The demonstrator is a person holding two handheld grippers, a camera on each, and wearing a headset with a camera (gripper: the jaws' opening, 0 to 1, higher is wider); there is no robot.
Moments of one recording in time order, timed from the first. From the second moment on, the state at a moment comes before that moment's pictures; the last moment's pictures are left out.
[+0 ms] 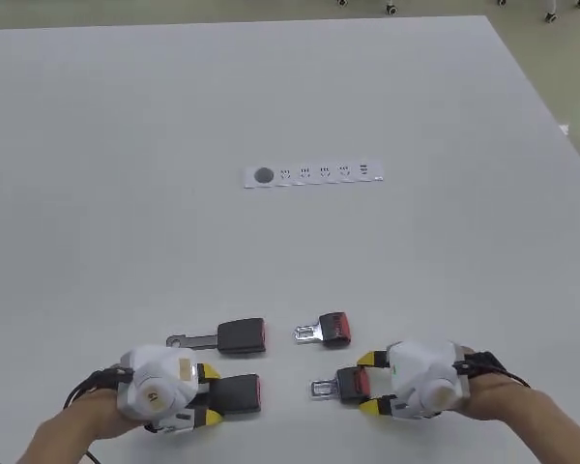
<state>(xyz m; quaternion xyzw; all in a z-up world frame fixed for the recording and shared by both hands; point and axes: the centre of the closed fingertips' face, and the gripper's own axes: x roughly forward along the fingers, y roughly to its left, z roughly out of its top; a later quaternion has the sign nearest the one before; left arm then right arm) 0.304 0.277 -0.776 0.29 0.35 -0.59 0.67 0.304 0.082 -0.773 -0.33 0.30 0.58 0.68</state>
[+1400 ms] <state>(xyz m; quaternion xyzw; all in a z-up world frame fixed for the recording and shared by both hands) 0.303 0.276 -0.776 0.30 0.38 -0.59 0.65 0.302 0.139 -0.763 -0.32 0.29 0.60 0.68</state>
